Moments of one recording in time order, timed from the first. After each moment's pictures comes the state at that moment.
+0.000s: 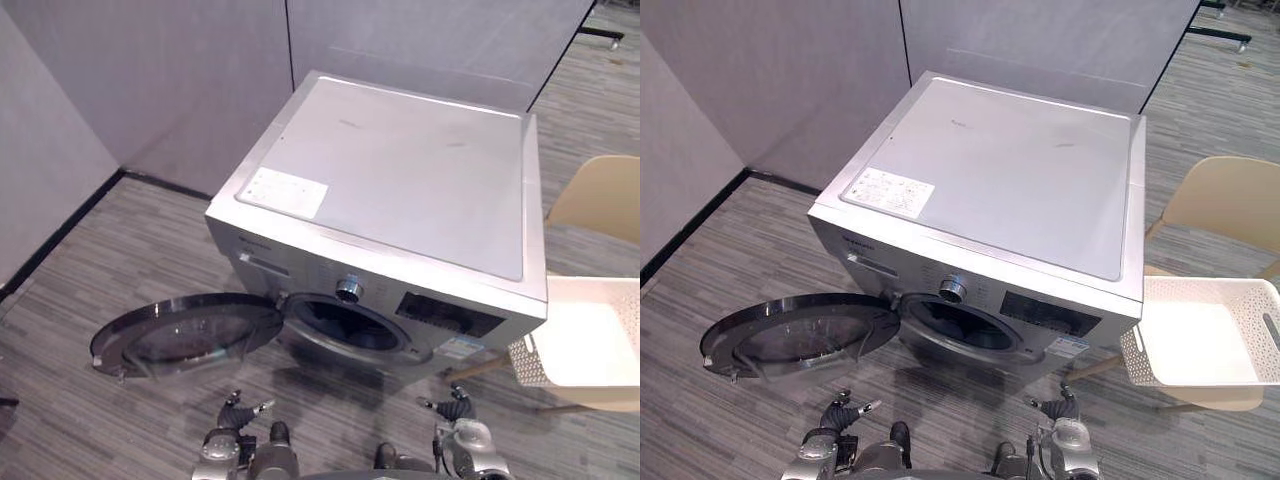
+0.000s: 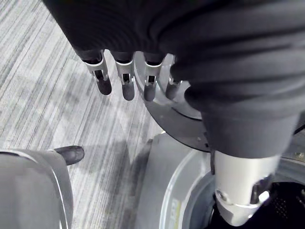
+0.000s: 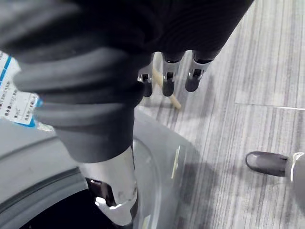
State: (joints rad) left arm 0.05 0.11 0.09 0.92 0.13 -0.01 0.13; right arm -0.05 -0.07 -0.19 0.97 -0.06 -0.01 -0.19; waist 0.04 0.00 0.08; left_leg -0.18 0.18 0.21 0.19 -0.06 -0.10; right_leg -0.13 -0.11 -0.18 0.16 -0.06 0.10
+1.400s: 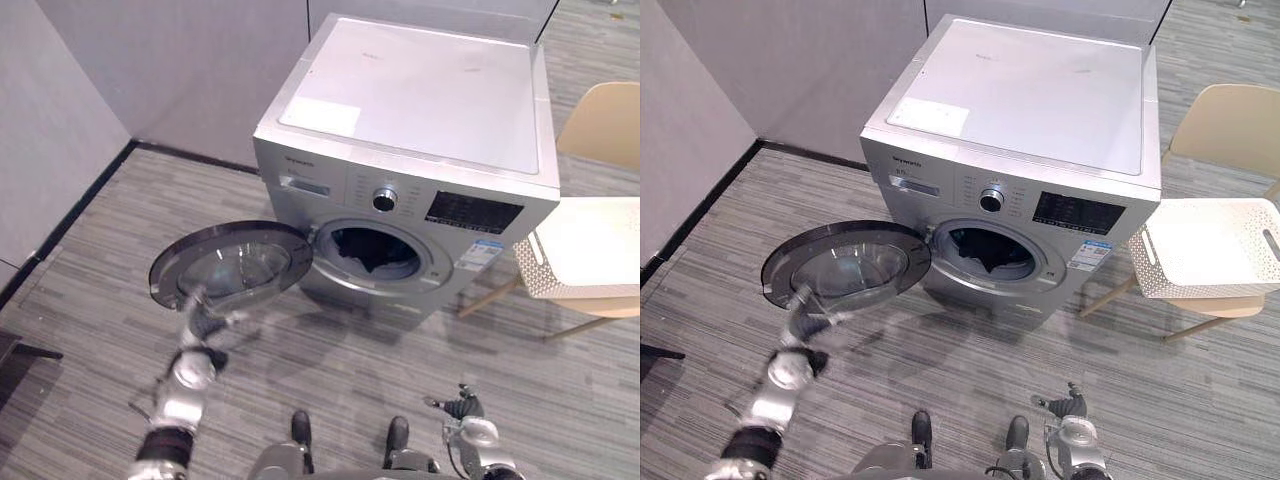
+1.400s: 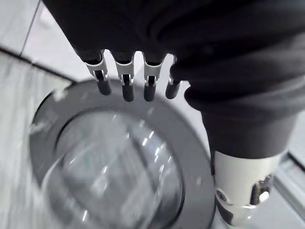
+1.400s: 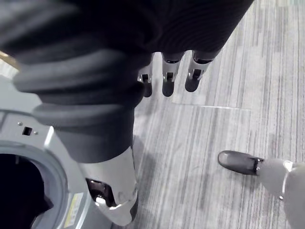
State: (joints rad) left arm -0.33 0.57 0.15 0.48 0.52 0.03 0.40; right arm -0.05 -0.14 -0.19 0.95 -0.08 -0.05 -0.22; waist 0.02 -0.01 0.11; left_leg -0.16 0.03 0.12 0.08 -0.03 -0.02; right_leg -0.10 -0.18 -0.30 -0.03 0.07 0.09
